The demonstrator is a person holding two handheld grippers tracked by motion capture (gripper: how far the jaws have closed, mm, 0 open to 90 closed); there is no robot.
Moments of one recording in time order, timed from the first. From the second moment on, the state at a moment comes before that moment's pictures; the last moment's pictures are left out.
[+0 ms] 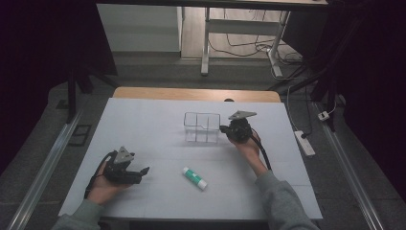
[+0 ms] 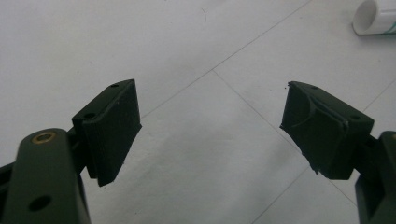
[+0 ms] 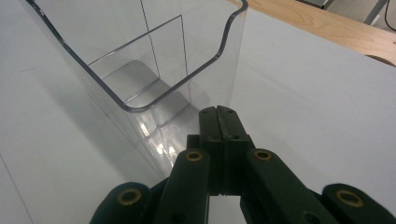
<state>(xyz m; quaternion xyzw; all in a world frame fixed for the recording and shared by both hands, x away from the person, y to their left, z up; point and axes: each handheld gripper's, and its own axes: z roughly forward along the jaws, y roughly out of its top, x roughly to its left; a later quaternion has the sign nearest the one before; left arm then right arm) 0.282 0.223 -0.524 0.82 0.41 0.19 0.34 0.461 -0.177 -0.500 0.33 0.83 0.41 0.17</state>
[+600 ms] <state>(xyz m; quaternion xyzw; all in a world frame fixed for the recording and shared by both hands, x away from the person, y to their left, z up) 0.280 0.226 -0.523 0.82 0.41 0.19 0.35 0.428 -0.209 -0.476 0.32 0.82 0.44 0.19</state>
